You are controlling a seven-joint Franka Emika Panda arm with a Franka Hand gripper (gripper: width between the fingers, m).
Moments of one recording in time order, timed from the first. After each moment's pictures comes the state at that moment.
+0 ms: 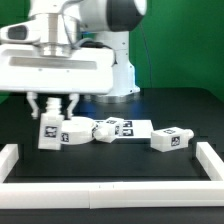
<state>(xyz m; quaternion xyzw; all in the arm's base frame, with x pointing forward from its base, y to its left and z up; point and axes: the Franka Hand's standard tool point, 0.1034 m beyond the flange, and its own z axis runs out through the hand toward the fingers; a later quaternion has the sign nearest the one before) 0.515 -0.121 0.091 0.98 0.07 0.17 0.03</state>
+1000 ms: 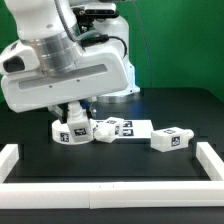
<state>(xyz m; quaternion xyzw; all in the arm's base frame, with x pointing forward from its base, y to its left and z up) 0.502 -0.087 0.084 0.98 0.00 -0.16 -0.12</state>
